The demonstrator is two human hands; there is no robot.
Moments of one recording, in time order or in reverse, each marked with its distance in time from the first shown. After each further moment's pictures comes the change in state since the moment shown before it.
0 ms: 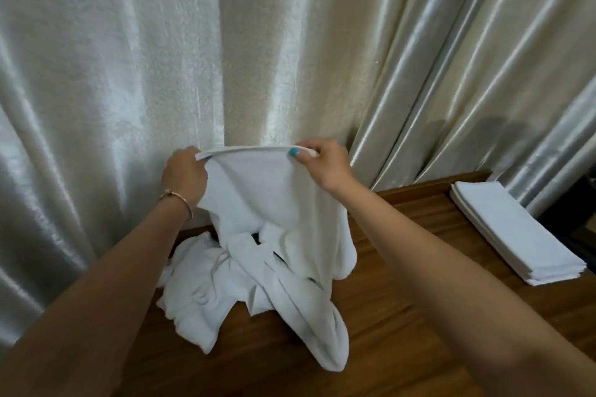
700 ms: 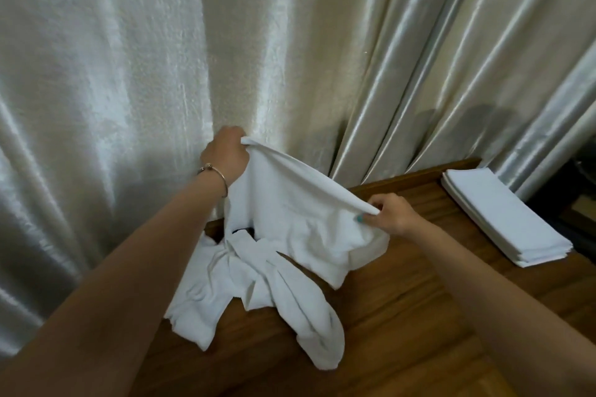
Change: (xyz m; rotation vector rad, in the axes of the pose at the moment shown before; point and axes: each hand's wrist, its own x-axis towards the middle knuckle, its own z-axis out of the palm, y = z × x) left_hand 0.007 0.075 0.019 -0.008 -0.153 0.180; right_hand -0.060 0.130 -0.083 -0.420 -0.308 0.360
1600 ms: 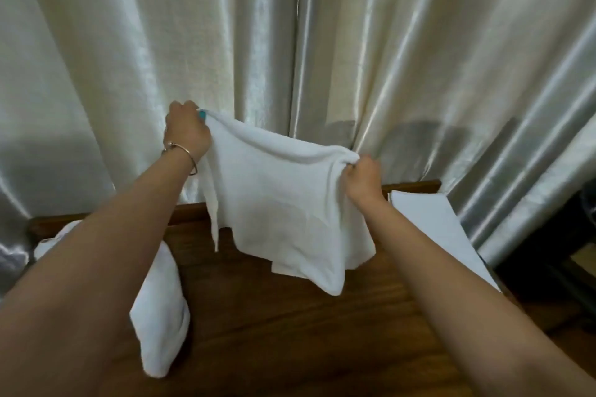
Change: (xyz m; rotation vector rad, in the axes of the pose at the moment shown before) left_hand 0.015 0.225 0.095 0.102 0.303 -0.255; right_hand 0.080 0.157 -0.164 0.241 0.399 -0.027
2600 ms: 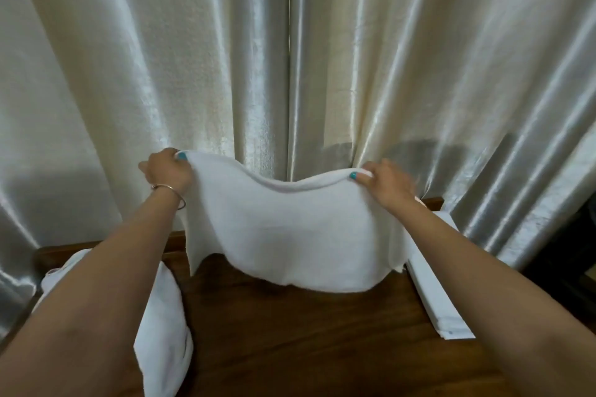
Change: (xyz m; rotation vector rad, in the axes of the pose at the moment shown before) left_hand 0.010 -0.043 0.014 0.166 0.036 -0.225; right_hand 0.046 0.023 -0.058 -0.415 -0.095 -0.278
